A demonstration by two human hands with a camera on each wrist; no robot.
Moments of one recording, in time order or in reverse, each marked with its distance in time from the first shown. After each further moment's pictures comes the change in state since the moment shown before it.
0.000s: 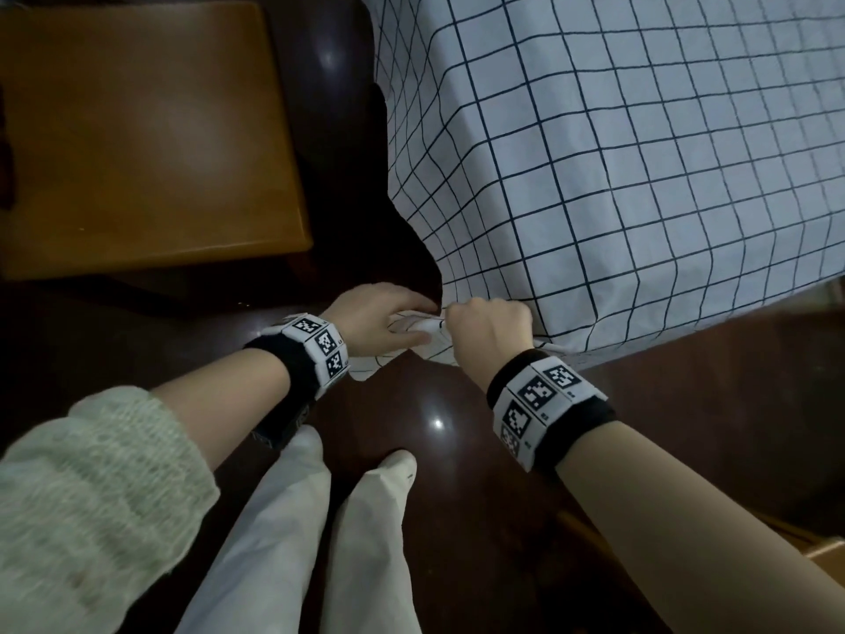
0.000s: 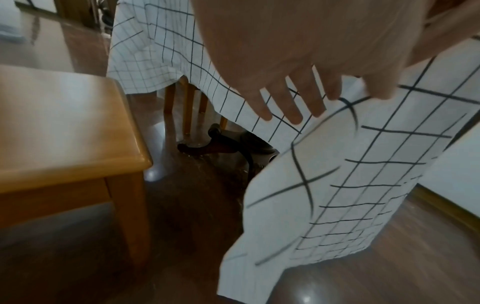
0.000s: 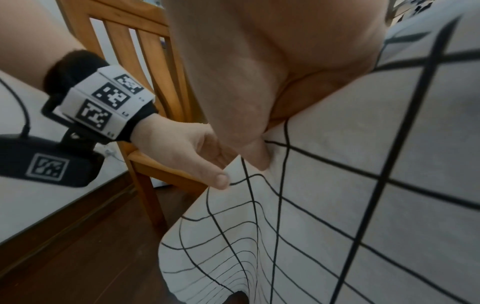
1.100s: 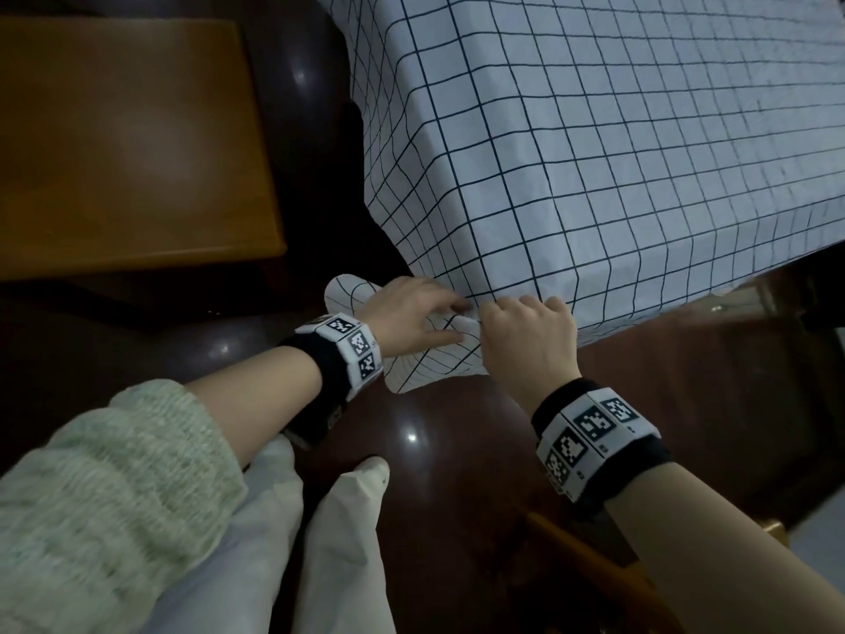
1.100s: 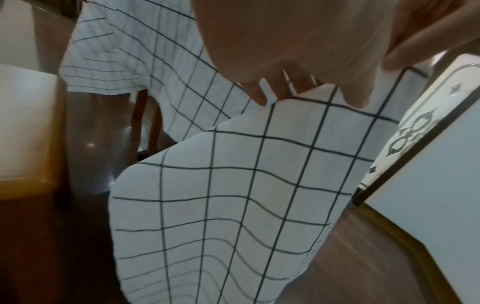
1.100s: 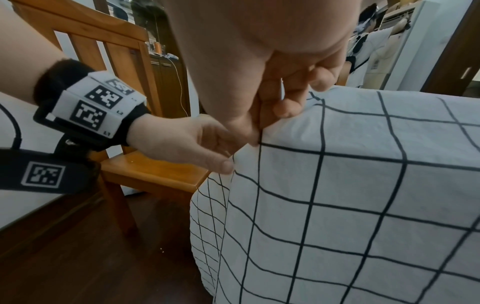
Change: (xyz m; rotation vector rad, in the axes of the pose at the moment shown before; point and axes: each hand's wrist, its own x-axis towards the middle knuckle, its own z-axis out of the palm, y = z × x) left_hand 0.023 0.067 0.007 -0.006 0.127 0.161; right_hand -0.059 0.046 0.017 0.020 0.546 0.084
